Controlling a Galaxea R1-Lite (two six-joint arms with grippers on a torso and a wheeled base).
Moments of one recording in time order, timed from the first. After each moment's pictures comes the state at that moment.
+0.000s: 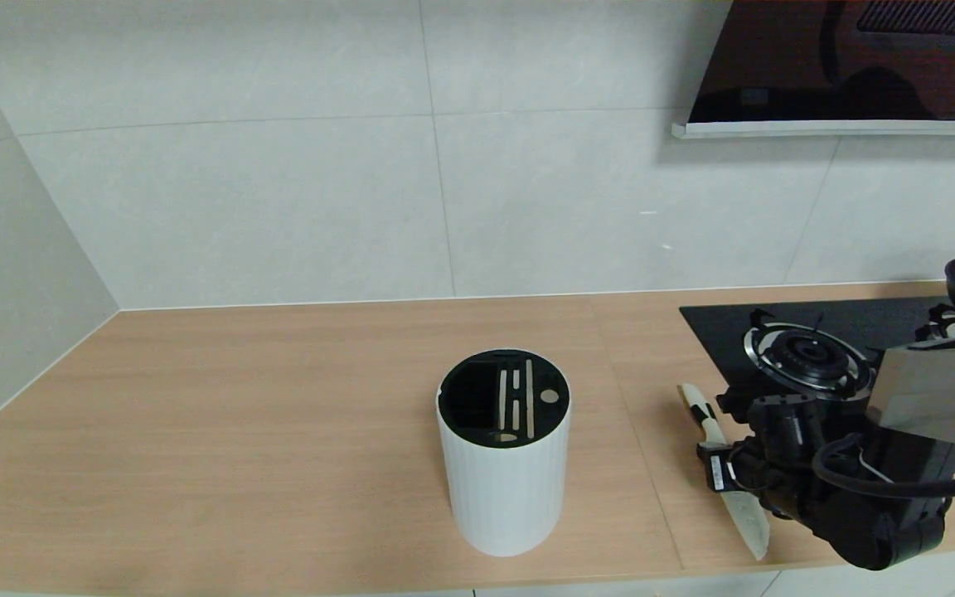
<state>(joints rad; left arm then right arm) 0.00 0.00 0.00 0.00 0.02 -0.01 0.23 2.29 -0.59 -1.10 -0.19 0.05</state>
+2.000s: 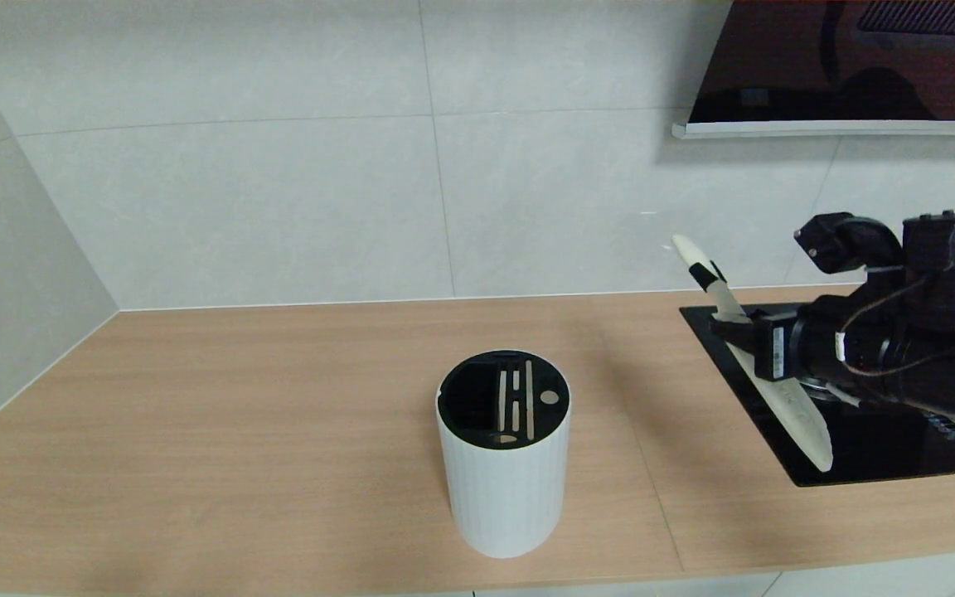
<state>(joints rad) -0.01 0.04 -0.18 0.08 -0.15 0.01 0.39 1.55 -0.85 -0.39 -0.06 0.04</state>
